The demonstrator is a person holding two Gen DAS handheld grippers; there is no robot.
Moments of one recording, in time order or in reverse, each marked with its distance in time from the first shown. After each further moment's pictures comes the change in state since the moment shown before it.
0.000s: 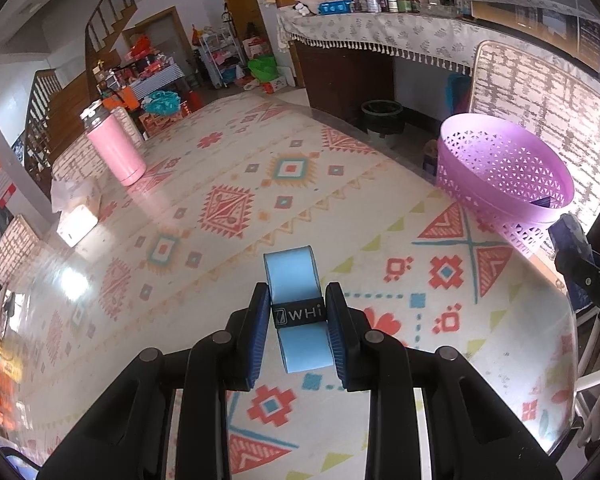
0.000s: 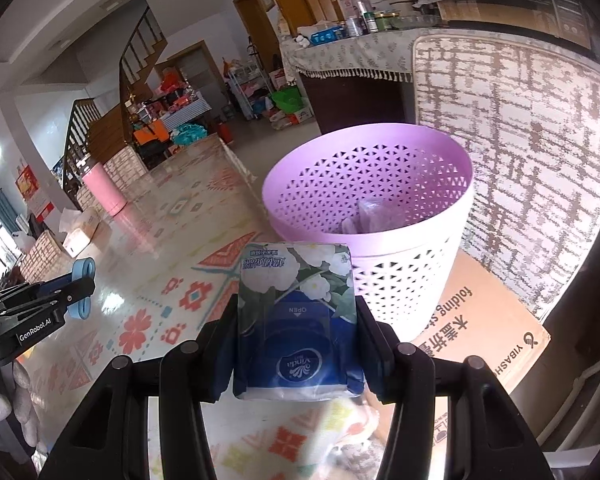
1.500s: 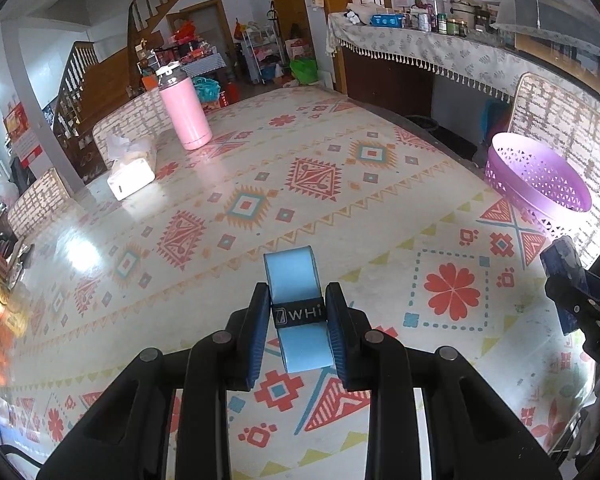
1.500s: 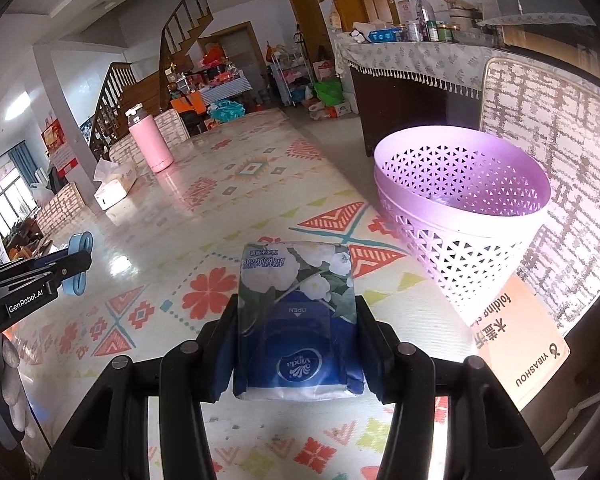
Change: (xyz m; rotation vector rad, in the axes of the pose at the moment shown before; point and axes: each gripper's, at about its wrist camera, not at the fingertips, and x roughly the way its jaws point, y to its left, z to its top) left arm -0.031 0.078 -0.052 -0.139 -0.021 0.064; right arm 0.006 0.089 -0.033 -0.157 0.032 0.059
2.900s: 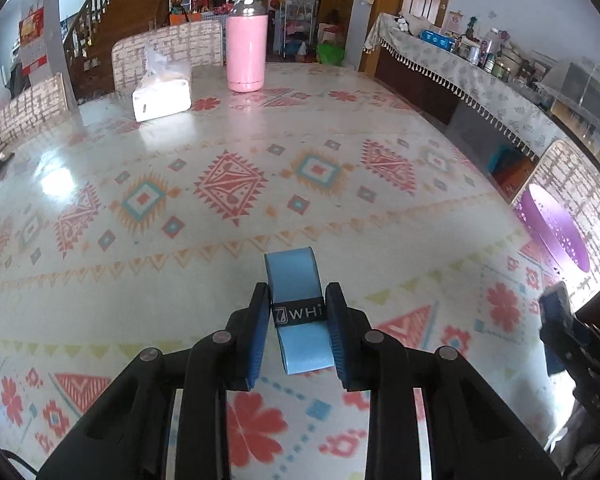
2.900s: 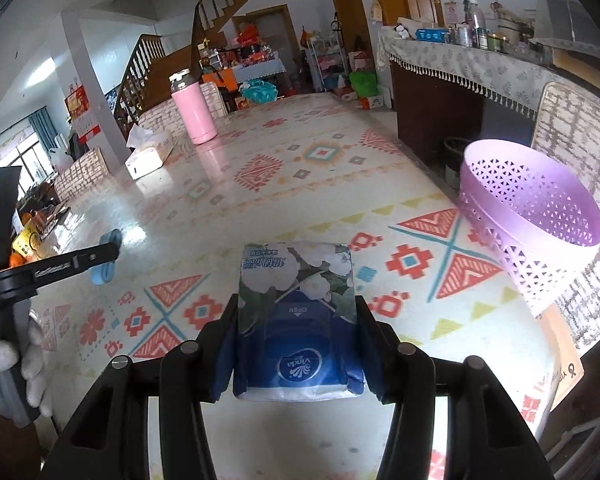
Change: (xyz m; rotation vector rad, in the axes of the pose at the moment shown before) left arm 0.033 0.105 -0.025 -0.265 0.069 -0.129; right arm 0.023 0.075 0.001 -0.102 0.053 0.056
